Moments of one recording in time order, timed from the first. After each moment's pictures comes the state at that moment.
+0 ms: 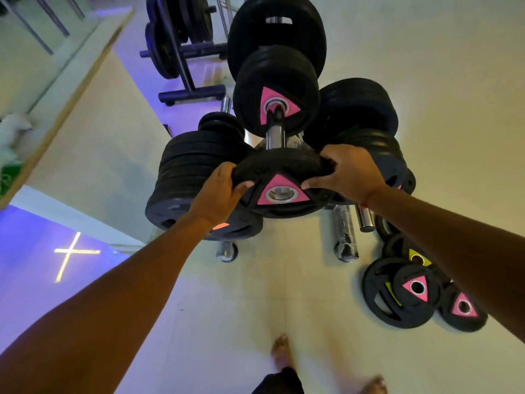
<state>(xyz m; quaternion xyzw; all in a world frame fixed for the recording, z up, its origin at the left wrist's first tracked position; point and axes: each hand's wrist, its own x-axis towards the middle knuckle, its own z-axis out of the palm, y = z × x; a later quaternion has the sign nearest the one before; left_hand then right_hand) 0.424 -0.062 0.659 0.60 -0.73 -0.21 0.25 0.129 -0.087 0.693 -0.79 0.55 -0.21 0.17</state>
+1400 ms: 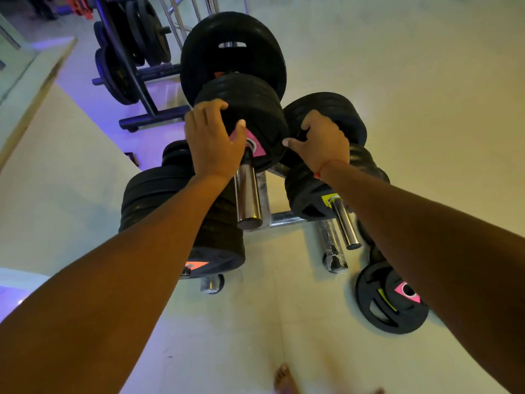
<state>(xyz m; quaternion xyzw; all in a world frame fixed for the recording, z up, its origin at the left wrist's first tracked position) 0.335 -0.229 0.700 0.57 -0.70 0.06 0.42 0.128 -0.203 0.698 -0.62 0.73 -0.28 0.12</state>
